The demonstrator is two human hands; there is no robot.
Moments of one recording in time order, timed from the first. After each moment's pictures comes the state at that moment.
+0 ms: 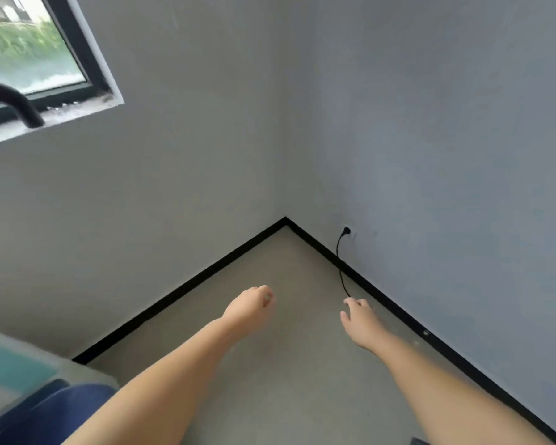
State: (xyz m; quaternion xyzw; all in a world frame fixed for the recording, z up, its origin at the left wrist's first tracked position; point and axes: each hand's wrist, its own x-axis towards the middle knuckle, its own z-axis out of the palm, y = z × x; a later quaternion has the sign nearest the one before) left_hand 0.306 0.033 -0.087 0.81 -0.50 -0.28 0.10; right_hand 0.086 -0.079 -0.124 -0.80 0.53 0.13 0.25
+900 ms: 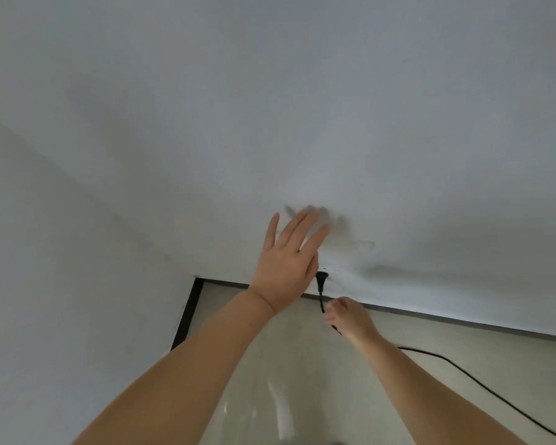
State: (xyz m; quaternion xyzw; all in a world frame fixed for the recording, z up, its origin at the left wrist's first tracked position) left_hand 0.414 -0.609 -0.327 0.40 -0.88 0.06 0.25; right_hand 0.274 -0.534 -0.396 -0.29 0.76 -0.16 0.56
